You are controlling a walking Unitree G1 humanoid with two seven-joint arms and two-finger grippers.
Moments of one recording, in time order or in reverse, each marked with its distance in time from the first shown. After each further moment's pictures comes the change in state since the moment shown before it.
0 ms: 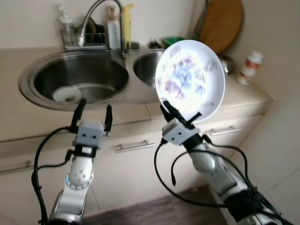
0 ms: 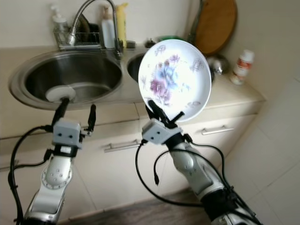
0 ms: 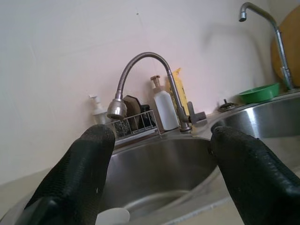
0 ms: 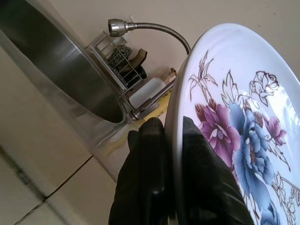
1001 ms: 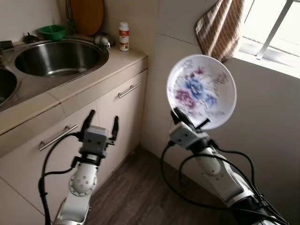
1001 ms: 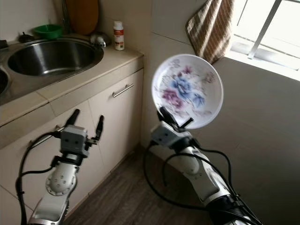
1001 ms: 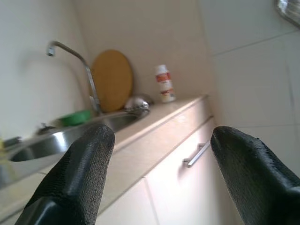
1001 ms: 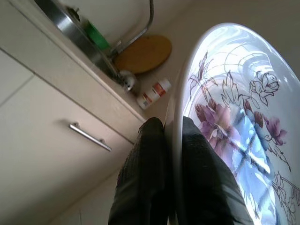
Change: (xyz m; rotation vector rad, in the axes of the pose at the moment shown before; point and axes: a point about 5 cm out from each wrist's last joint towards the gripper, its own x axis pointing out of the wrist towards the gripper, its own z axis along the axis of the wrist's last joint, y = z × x) left arm -0.016 -0.010 -0.017 -0.076 0.109 -0.054; right arm -0.011 -0.001 -0.004 -0.012 0.052 0.006
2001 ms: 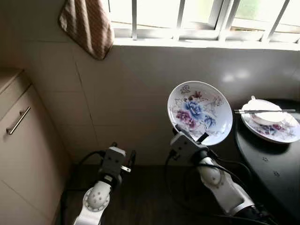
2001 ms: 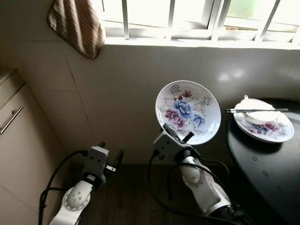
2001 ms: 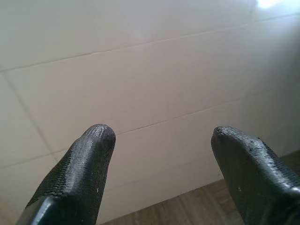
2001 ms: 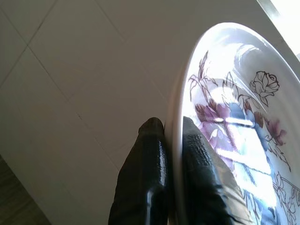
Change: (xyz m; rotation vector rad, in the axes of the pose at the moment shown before) left arm -0.042 -0.059 -0.053 -0.159 0.399 -0.302; right arm -0.036 0.025 -0.047 0.071 0.357 0.153
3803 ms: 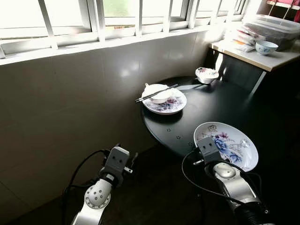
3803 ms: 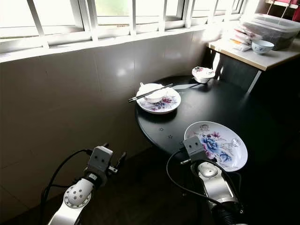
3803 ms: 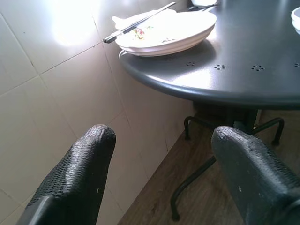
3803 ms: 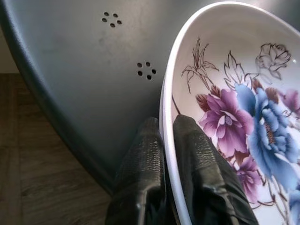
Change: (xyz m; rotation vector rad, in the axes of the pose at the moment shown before) left arm 0.001 0.005 0.003 0.056 0.043 -0.028; right arm -0.011 -0.007 -0.061 0.440 0.568 0.036
